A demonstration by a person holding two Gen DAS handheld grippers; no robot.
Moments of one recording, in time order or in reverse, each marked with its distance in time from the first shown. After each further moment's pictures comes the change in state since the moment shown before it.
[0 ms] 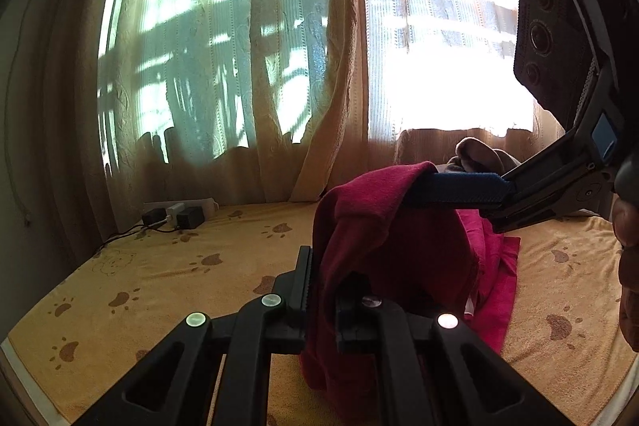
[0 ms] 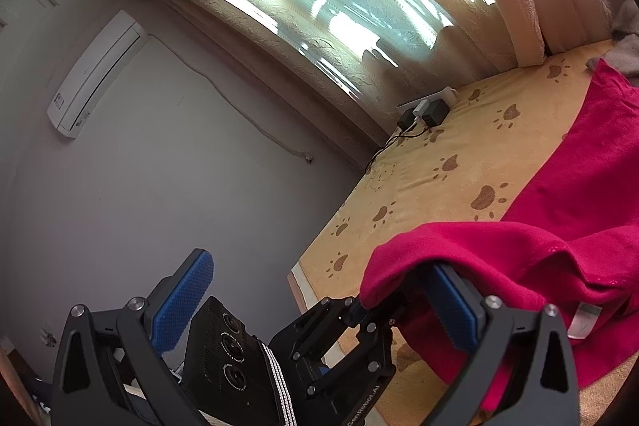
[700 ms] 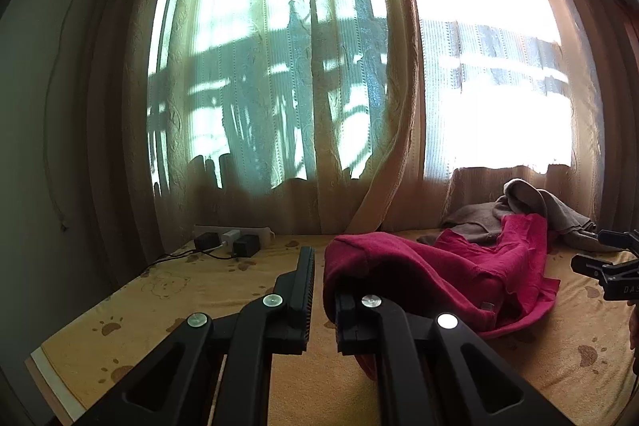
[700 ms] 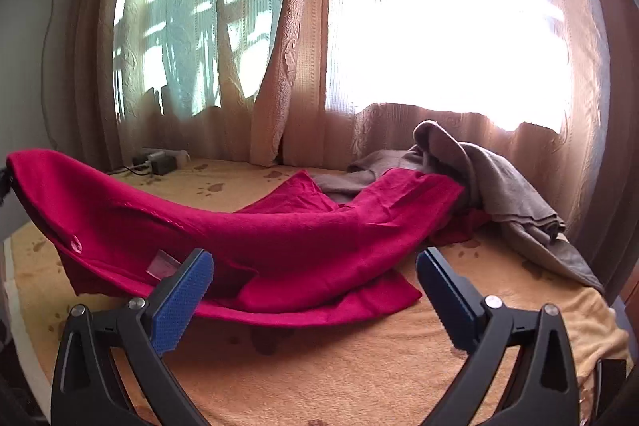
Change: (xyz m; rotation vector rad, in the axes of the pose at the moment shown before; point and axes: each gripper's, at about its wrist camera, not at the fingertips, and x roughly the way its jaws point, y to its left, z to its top) left arm -0.027 0.064 0.030 -0.047 -0.103 0.156; right arm -0.102 -0.045 -0.049 -0.466 -0.283 -1.068
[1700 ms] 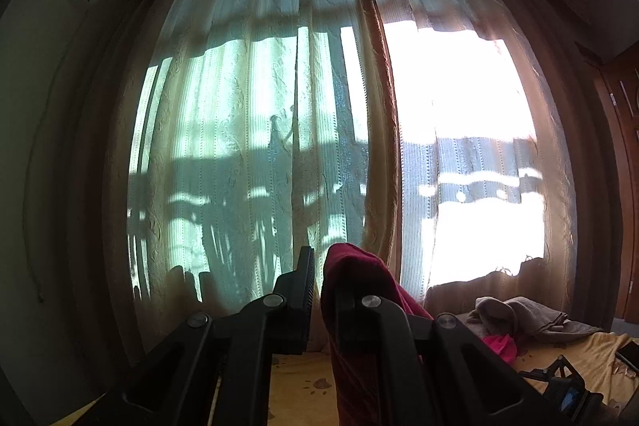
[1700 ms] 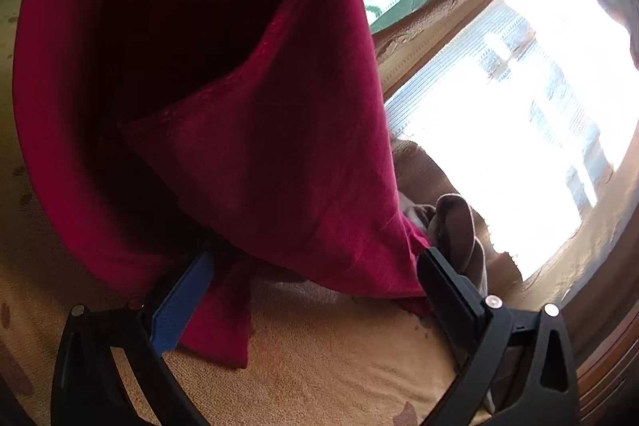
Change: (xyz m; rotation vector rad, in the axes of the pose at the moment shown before) left arm -0.037 0.013 0.138 0.008 -0.317 -0.136; right arm 0.054 0.090 -0.046 -0.709 -0.015 -0.220
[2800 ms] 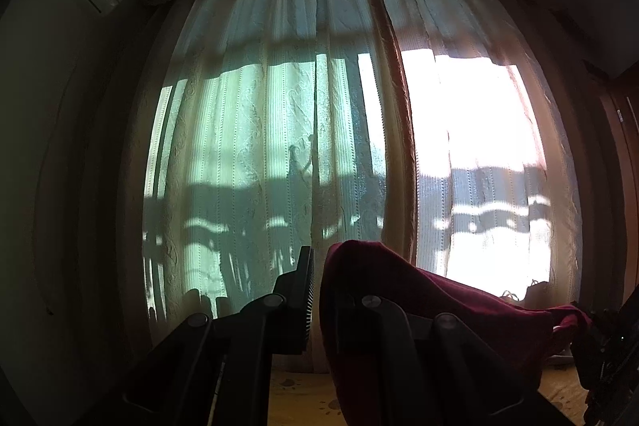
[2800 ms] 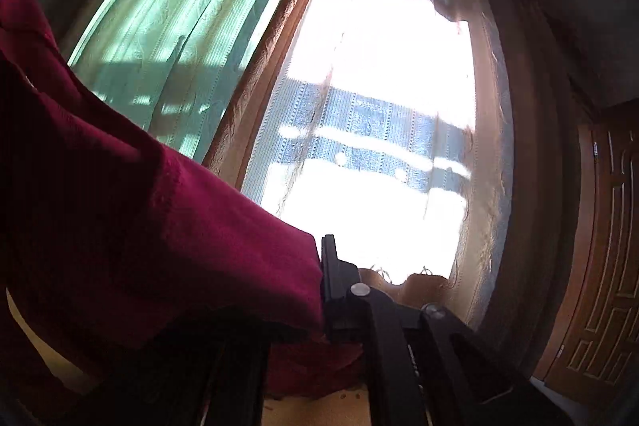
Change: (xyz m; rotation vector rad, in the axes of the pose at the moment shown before) left arm -0.020 0.033 0.050 -0.020 -0.050 0.047; right arm -0.111 -0.140 0.057 0.610 -0.299 -0.362
